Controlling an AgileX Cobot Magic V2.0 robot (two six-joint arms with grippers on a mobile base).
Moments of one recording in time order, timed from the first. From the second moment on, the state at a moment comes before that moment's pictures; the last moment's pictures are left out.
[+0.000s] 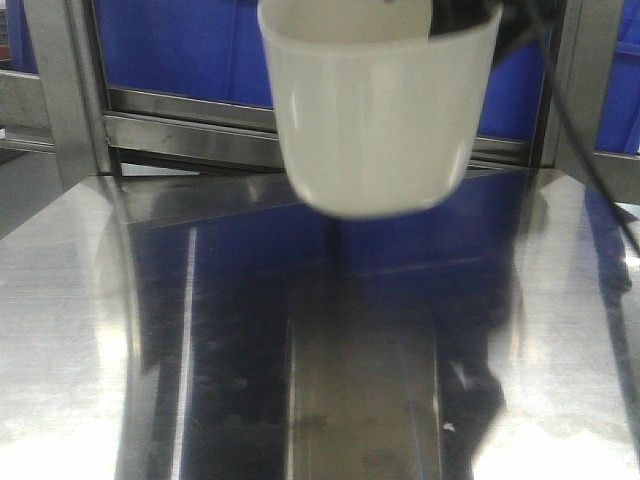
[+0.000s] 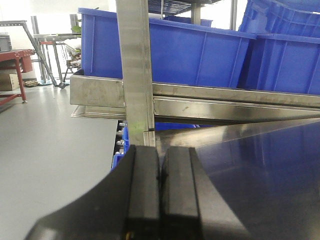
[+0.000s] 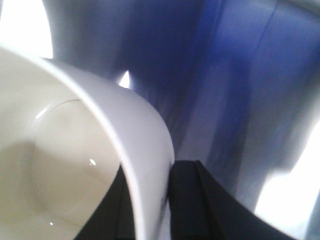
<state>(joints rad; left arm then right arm) -0.15 -0.01 0.01 -0.07 0.01 0.10 0.50 1.49 -1.32 -0.11 0.70 0.20</state>
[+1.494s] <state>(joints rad) -0.15 -0.01 0.01 -0.07 0.01 0.10 0.14 0.48 -0.61 -0.08 0.59 0.20</state>
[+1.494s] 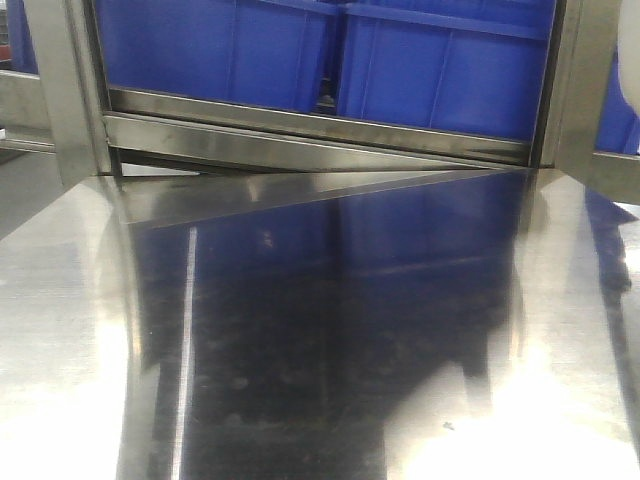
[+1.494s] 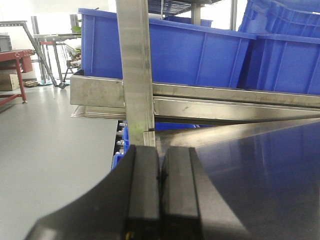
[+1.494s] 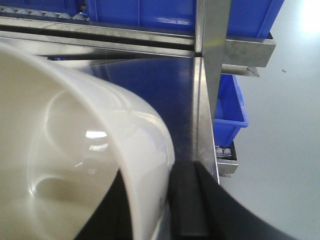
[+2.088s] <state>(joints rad) -0.15 -0.01 0.01 -0.07 0.01 0.10 0.14 0.48 -0.61 -0.08 0.59 0.20</state>
